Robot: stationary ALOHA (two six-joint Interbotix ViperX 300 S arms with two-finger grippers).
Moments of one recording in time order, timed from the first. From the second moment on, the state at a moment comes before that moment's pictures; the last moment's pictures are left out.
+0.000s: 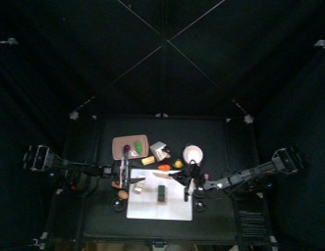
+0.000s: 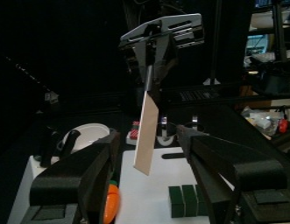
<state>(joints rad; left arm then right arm) -0.02 -0.28 1.15 0.00 -0.97 0.10 0.28 -0.39 0.78 -1.50 0.52 2.02</state>
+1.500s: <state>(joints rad) -0.02 -0.28 1.15 -0.05 -0.90 0.09 0.14 -0.38 0.90 -1.81 0.29 2.81</state>
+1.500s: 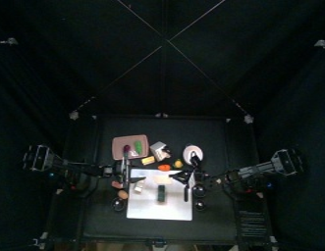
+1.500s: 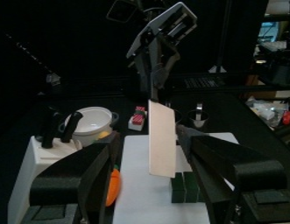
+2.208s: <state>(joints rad) -0.02 -0.28 1.15 -0.05 -0.88 0.09 0.15 -0.39 0.73 -1.46 0.21 2.33</state>
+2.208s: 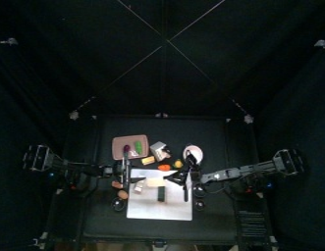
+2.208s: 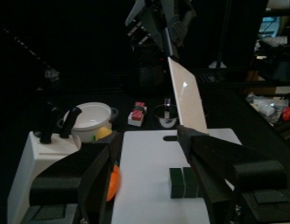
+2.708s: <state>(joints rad) -0.03 -0.28 1.15 -0.06 -0.87 0.10 0.16 -0.51 0.77 -1.01 0.38 2.08</state>
